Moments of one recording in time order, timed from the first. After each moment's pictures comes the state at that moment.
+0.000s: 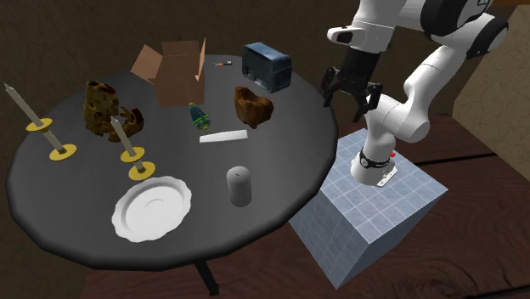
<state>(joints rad) 0.02 -0.81 0.03 -2.27 0.09 1.71 -0.13</state>
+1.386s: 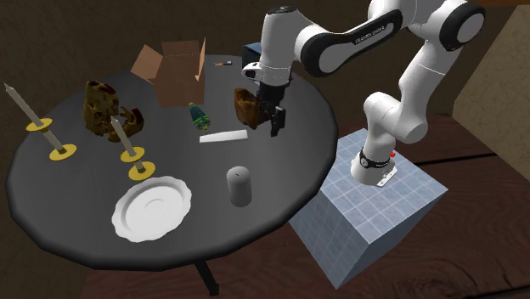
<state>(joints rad) -0.12 -0.33 -0.17 -2.18 0.01 1.98 -0.22</state>
